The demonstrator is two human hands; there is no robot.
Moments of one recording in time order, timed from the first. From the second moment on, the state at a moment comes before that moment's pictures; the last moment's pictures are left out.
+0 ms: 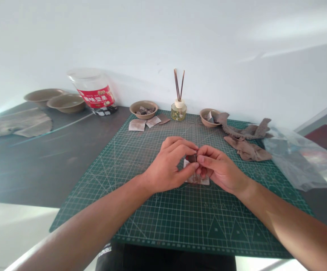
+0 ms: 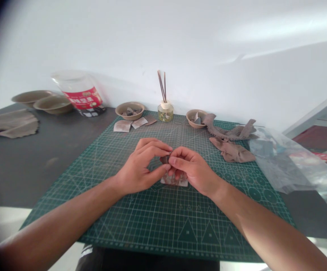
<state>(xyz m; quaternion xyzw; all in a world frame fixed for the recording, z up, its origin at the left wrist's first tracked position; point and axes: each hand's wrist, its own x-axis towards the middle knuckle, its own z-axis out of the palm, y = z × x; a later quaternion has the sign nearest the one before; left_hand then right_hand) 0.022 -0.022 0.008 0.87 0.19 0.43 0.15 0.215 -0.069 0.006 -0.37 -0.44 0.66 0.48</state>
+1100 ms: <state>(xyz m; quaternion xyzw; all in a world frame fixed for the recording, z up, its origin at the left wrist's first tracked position) 0.017 -0.020 0.012 0.83 0.18 0.52 0.07 0.219 -0.074 0.010 -0.32 -0.47 0.65 0.50</state>
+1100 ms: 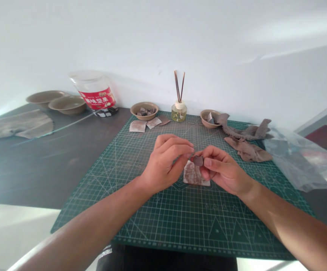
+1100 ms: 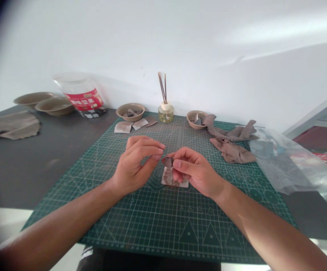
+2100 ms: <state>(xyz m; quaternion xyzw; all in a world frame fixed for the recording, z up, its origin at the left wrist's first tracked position) 0.021 -0.023 0.004 0.78 0.14 0.43 0.44 0.217 -0.074 0.007 -0.30 -0.49 0.66 0.48</state>
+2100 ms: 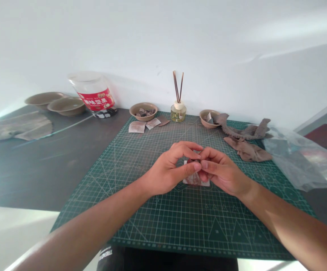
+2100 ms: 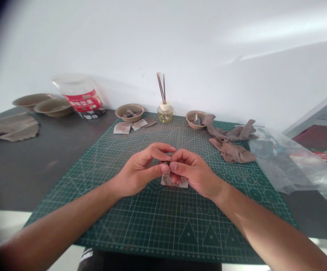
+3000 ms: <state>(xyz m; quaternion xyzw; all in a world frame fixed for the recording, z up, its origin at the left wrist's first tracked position) 0.016 -0.018 0.013 0.76 0.14 0.39 0.50 0.221 -0.074 0.008 -0.31 -0.48 0.67 0.48</state>
